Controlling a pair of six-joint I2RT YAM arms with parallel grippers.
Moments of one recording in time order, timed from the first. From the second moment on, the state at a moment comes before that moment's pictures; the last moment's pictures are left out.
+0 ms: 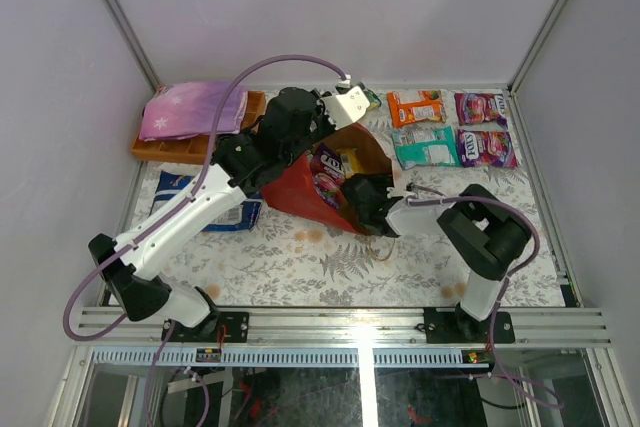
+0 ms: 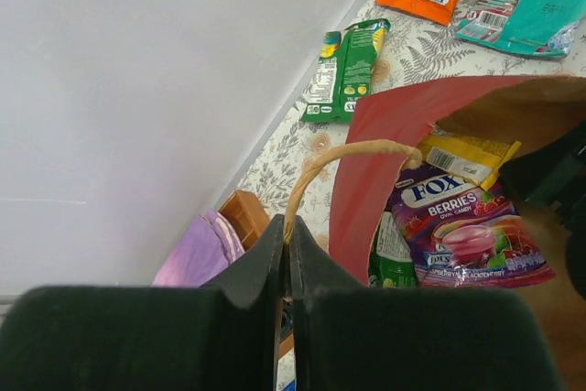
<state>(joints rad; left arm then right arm) -0.80 1.47 1.61 -0.48 -0.31 0.57 0.80 1.76 0.82 0.11 0.75 2.01</state>
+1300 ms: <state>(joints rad) -0.81 1.48 1.57 -0.42 -0.33 0.61 0.72 1.50 0.69 0.25 0.28 1.45</state>
